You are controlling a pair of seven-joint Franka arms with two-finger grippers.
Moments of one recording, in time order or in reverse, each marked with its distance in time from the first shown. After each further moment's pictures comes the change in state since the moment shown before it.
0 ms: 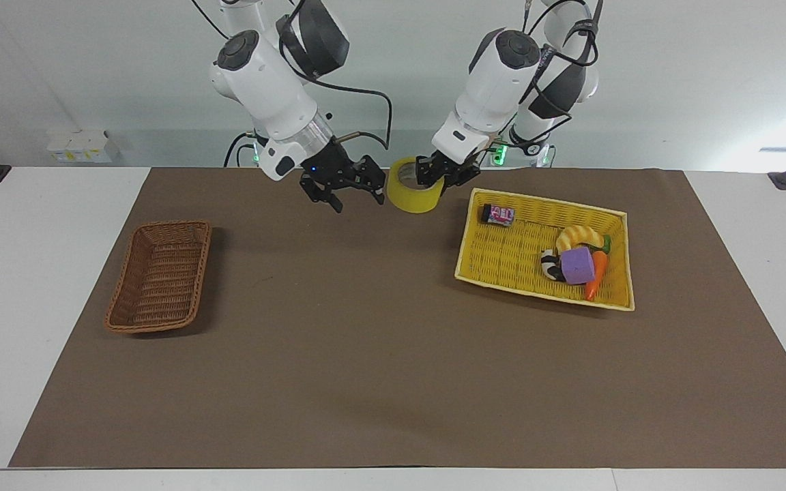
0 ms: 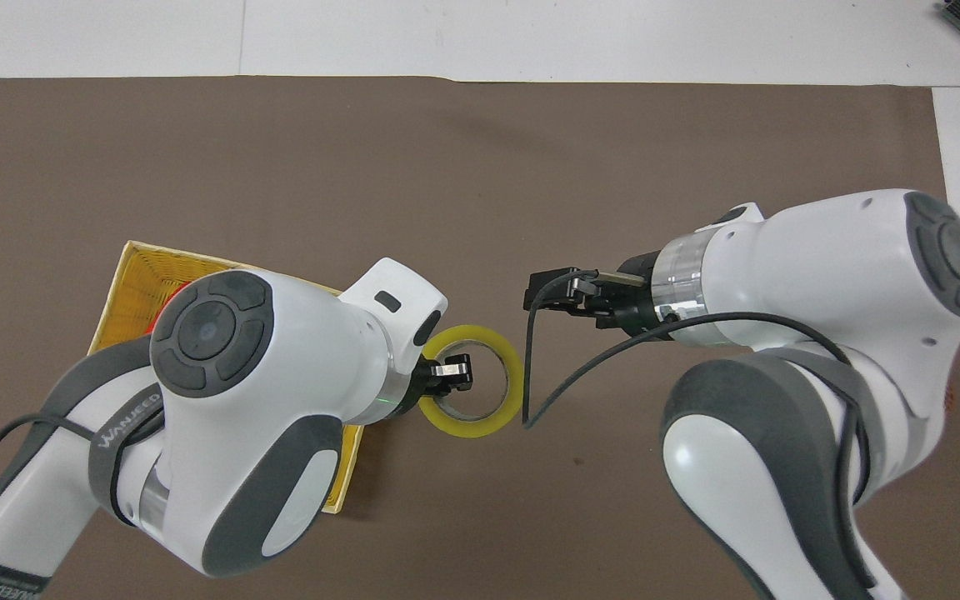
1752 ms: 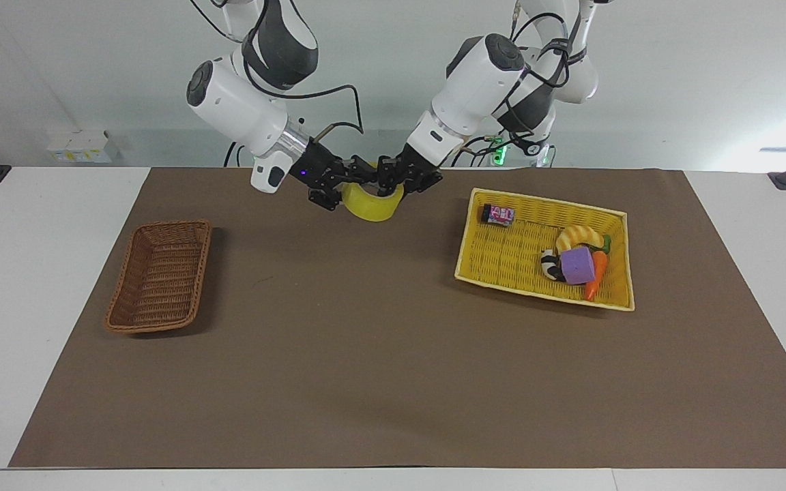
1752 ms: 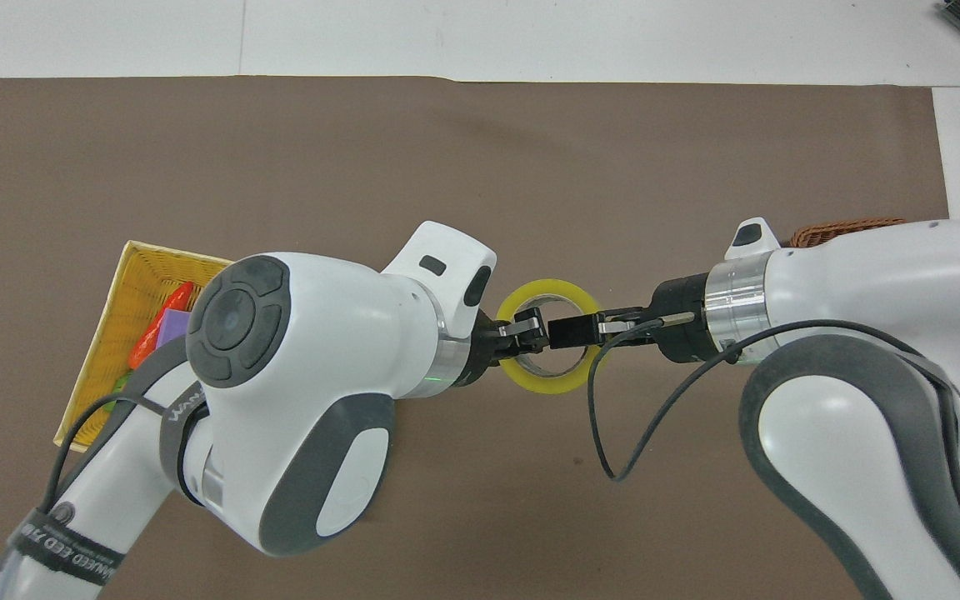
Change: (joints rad) left arm -0.050 0.080 0.008 0.110 -0.154 0.148 -0.075; right arm -0.092 -0.068 -0.010 -0.112 0.227 -0.077 -0.469
